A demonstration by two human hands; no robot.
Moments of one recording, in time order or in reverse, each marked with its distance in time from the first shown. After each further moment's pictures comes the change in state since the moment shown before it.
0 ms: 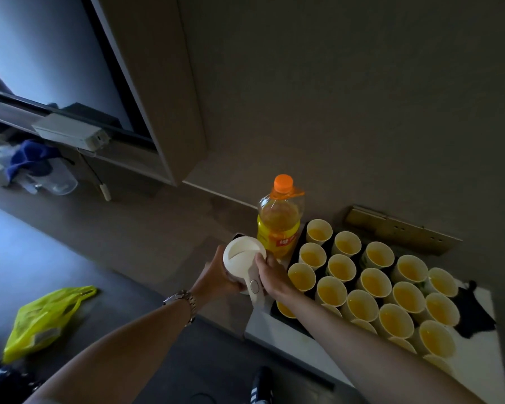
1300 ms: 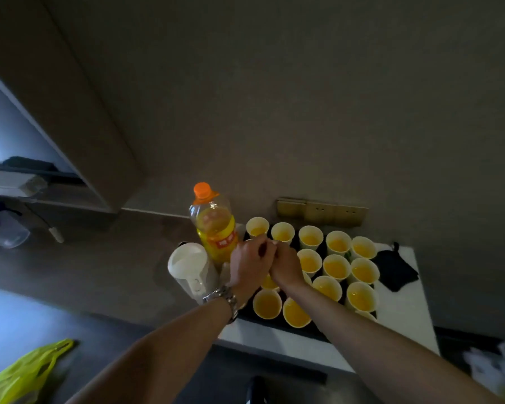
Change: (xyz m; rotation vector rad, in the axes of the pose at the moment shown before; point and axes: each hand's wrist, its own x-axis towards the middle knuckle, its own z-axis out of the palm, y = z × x) left_hand -0.036 0.205 0.139 0.158 0.299 0.434; right_hand -0.071 0.050 -0.143 -0.125 0.414 -0.207
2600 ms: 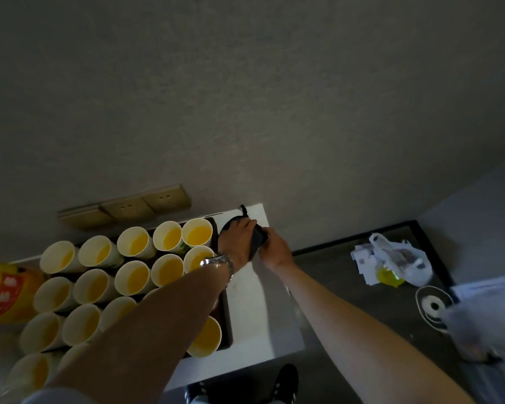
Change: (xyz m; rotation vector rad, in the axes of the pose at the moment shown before) left_hand 0.020 0.149 0.388 0.564 -0.839 0.349; right_hand -0.002 0.328 -0.228 0.141 0.109 0.568
